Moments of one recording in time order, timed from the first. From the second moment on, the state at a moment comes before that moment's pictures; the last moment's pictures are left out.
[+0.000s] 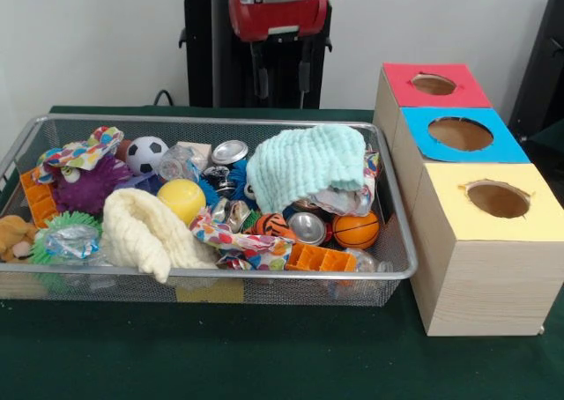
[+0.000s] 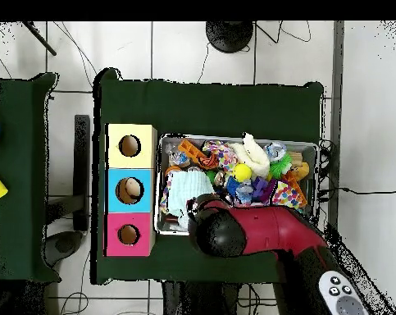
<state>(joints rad) -0.66 -0.92 0.48 2.01 -0.43 0.45 1.55</state>
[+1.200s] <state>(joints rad) -0.87 -0.69 0.82 1.75 -0.64 0.76 0.94</state>
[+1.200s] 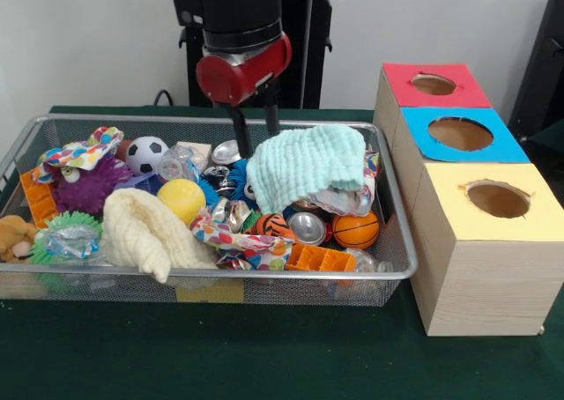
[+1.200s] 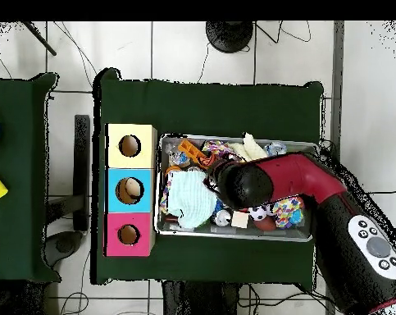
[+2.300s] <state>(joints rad) -0.89 -0.55 0.82 1.51 -0.69 0.83 0.74</state>
